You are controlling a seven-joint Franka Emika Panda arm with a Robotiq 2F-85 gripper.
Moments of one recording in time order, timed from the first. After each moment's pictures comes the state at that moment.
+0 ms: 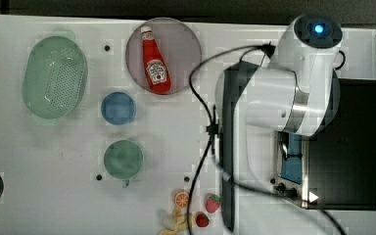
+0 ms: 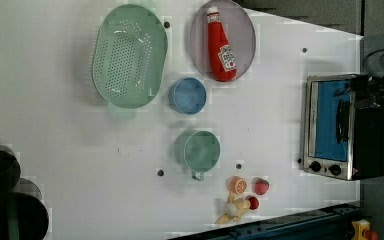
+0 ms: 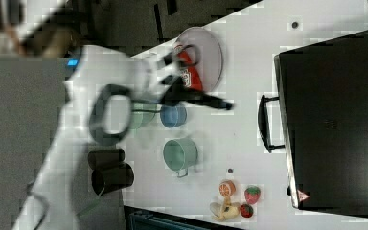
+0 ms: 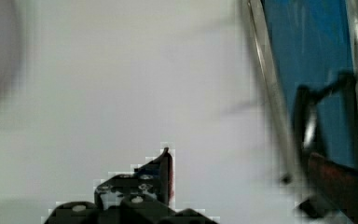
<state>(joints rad) -0.40 0.33 0.16 -1.71 -0.15 0.26 -0.56</state>
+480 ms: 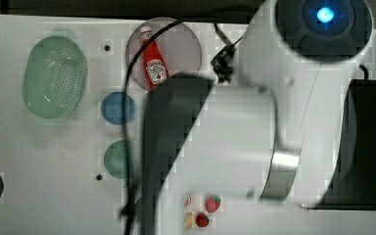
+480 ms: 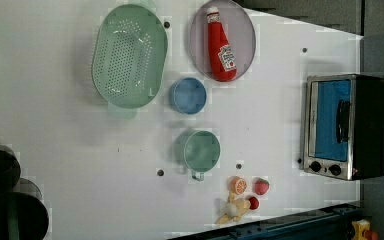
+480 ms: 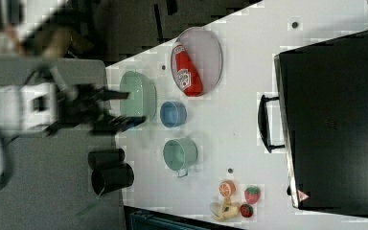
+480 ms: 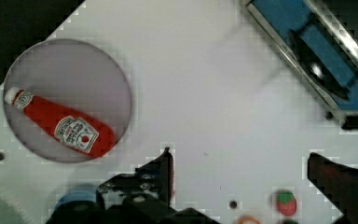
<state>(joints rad) -0.36 0.03 0.24 -1.63 -0.06 0.08 -0.11</state>
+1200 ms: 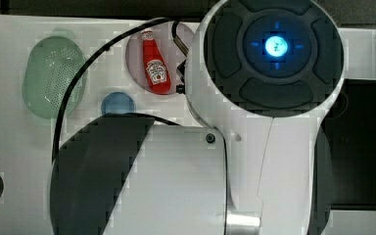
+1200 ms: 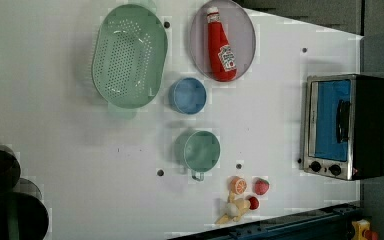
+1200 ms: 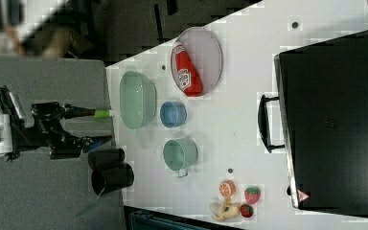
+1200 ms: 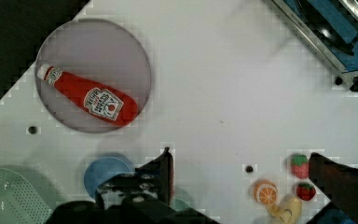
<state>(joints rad) -0.32 -0.06 0.27 -1.62 0.01 -0.01 -0.01</state>
